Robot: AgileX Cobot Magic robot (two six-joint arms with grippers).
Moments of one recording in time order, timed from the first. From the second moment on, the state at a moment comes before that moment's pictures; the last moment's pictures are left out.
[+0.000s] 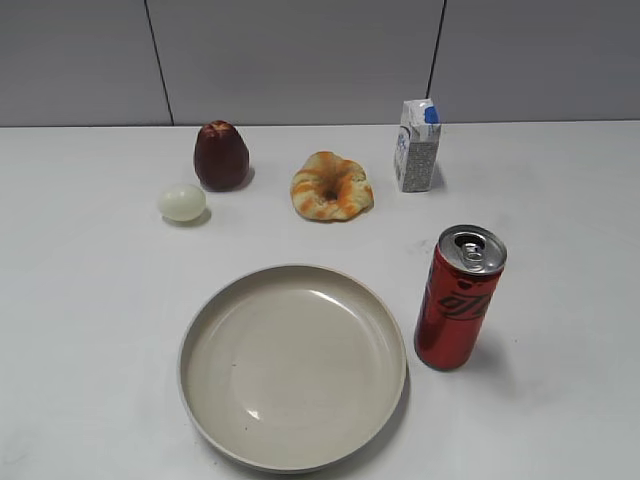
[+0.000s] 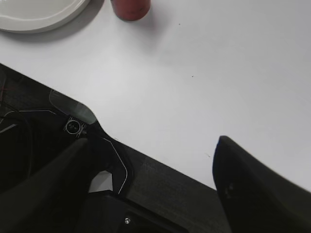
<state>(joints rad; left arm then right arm) -0.01 -0.01 -0.50 -0.16 1.03 0.11 0.55 0.57 -0.68 0.01 1.21 0.06</state>
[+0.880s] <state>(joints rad) -0.01 -0.01 -0.50 -0.16 1.03 0.11 0.55 0.28 -0.54 0.13 1.18 -0.04</state>
